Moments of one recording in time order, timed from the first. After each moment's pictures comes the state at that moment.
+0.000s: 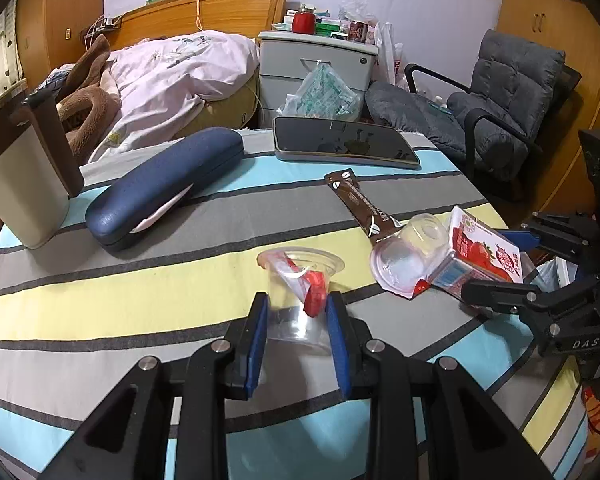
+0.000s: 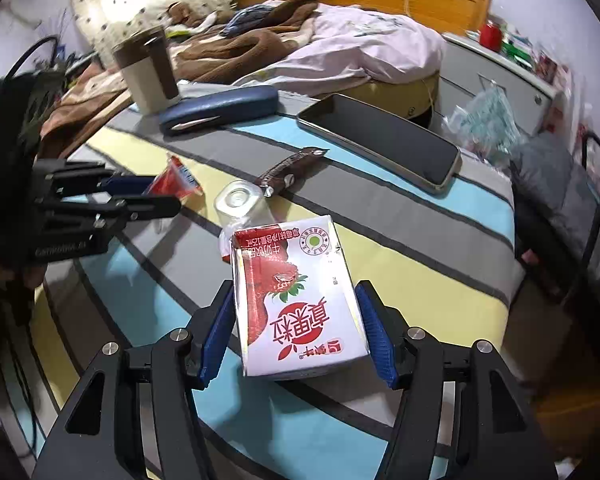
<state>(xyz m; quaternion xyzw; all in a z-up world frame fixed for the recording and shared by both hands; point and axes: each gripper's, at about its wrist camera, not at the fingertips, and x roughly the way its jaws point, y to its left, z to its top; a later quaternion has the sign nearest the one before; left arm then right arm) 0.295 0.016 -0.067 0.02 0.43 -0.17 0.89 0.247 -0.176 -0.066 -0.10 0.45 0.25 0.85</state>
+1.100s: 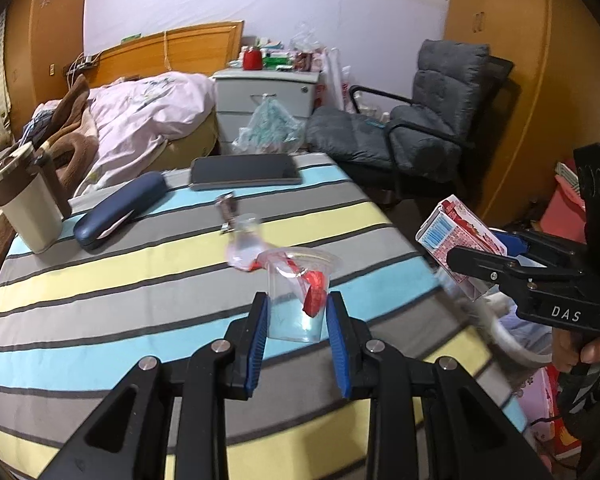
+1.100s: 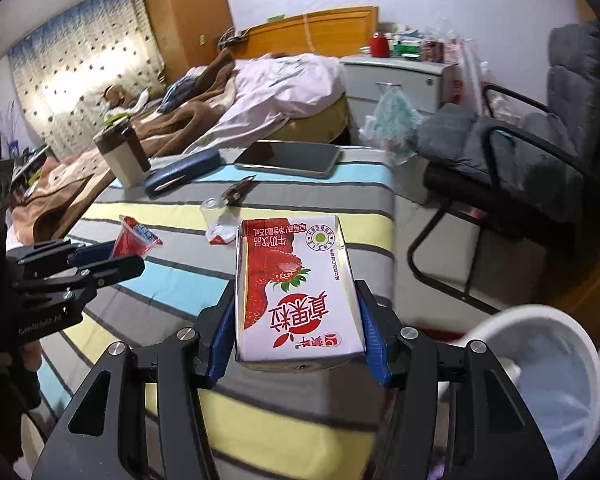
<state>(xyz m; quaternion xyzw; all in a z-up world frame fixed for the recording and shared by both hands) 0.189 -0.056 -0.008 0.03 0.38 -0.22 0.90 0.149 -0.245 -0.020 0.01 0.39 0.13 0.91</state>
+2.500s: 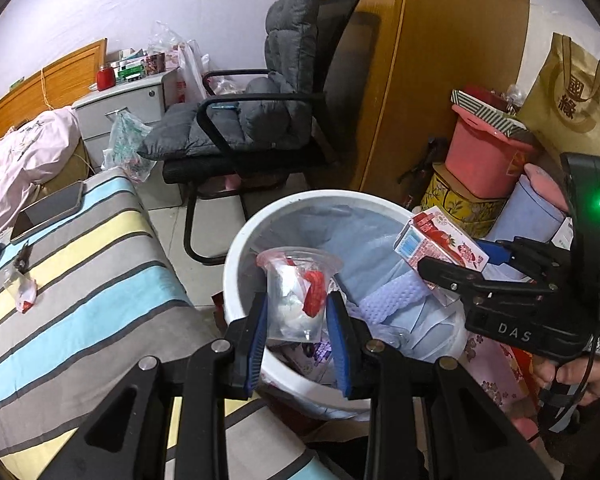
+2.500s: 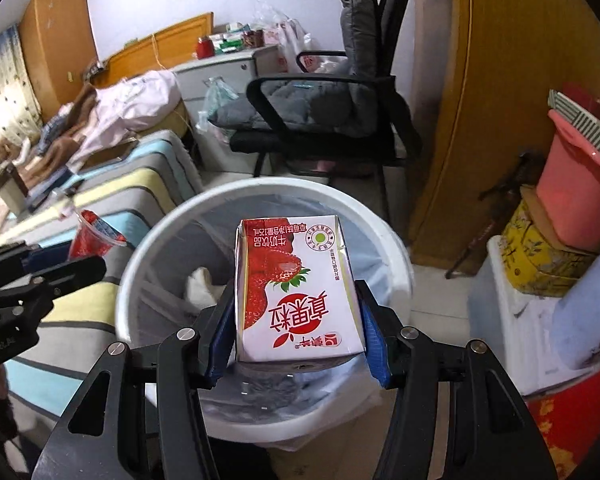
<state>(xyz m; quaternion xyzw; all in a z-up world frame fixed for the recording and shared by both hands) 0.119 -0.269 -0.017 0.10 0.38 -0.36 0.85 0.050 -0.389 -0.039 0.05 0.40 -0.10 0.91</state>
